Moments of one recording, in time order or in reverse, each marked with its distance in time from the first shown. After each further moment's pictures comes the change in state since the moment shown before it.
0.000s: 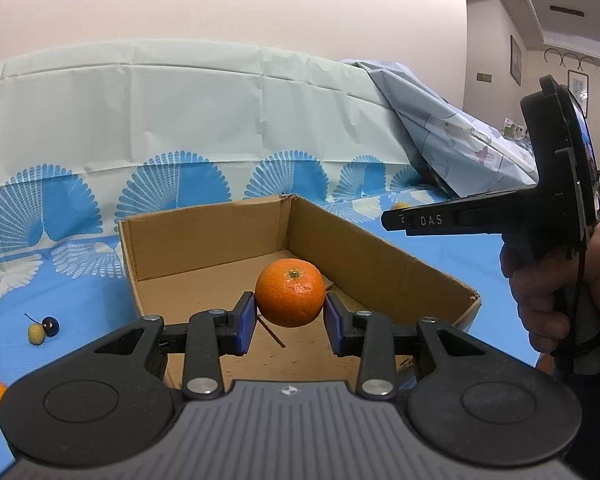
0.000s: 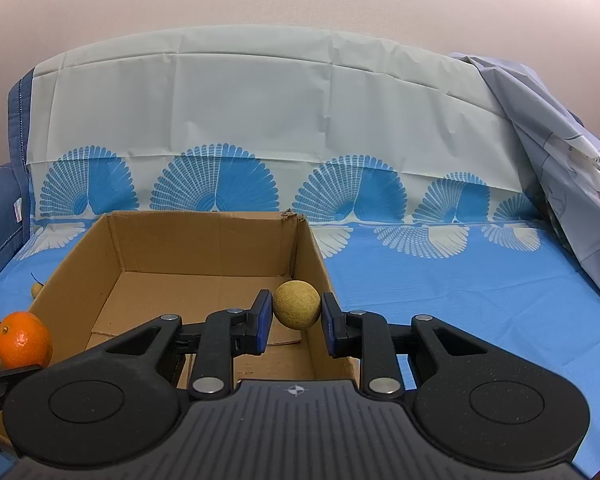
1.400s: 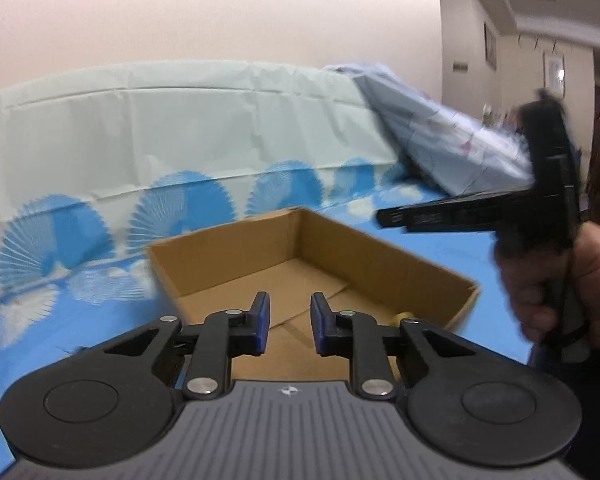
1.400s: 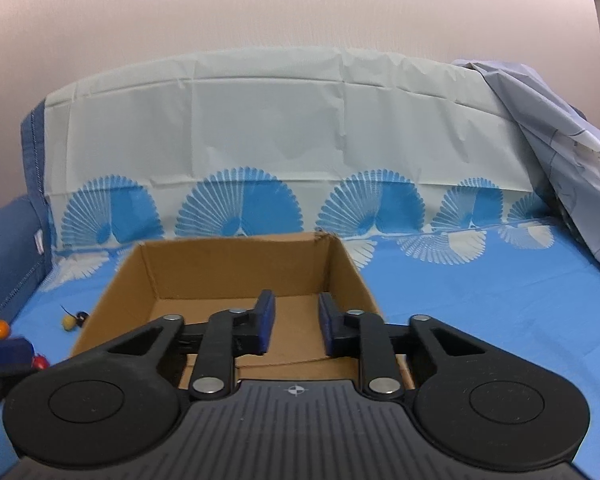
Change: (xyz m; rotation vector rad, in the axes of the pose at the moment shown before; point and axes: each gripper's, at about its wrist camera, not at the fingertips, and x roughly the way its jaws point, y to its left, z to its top) left arm -0.040 0.049 0.019 0.104 0.008 -0.032; right arm -0.017 0.028 0.008 0.069 -0.056 0.044
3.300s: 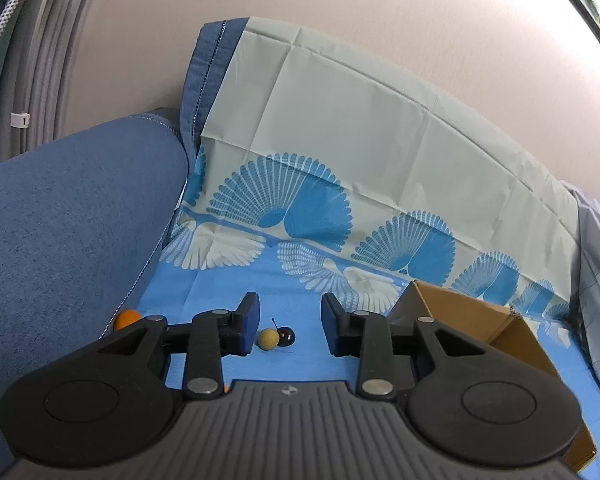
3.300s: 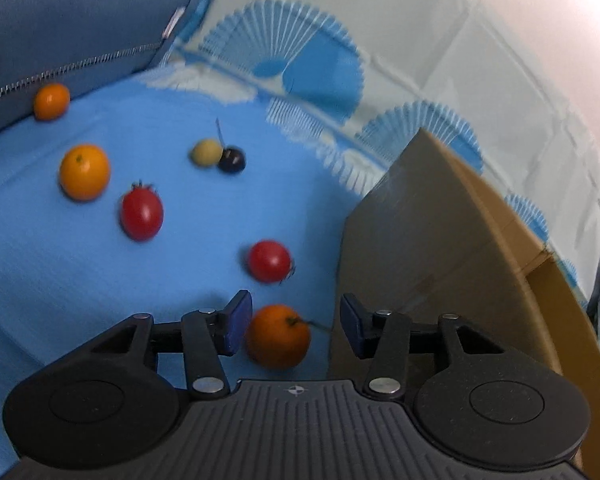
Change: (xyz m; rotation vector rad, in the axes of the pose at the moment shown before) left arm -0.037 0.189 -0.023 -0.610 -0.039 0.444; right arm 0.120 0.297 -0.121 -0.589 0.229 -0.049
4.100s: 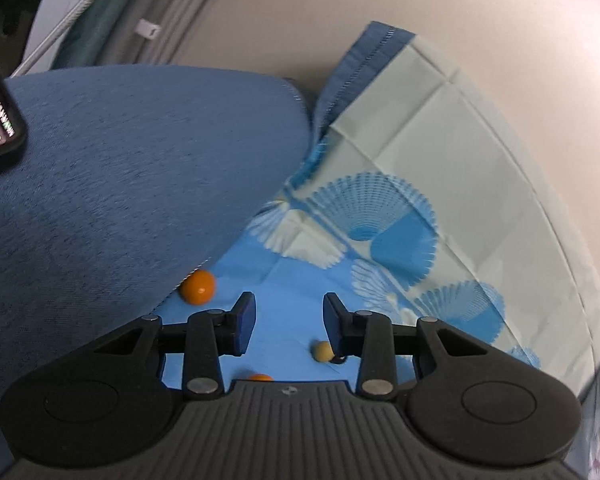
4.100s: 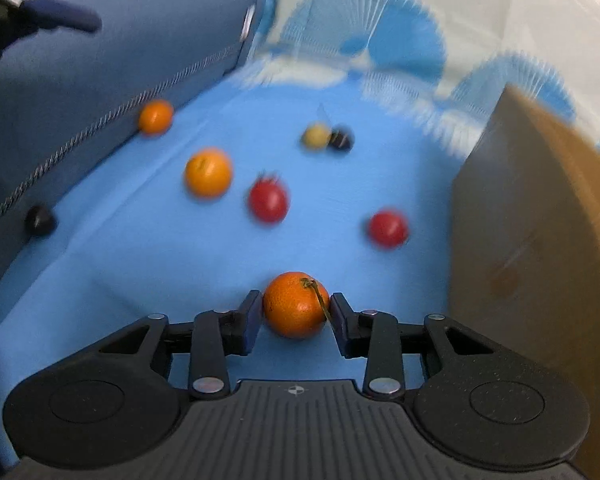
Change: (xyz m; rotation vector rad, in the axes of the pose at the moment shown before) left arm 0.008 0.081 0.000 -0.435 0.038 0.158; right arm -0.025 -0.006 0.000 0.122 0.102 0.389
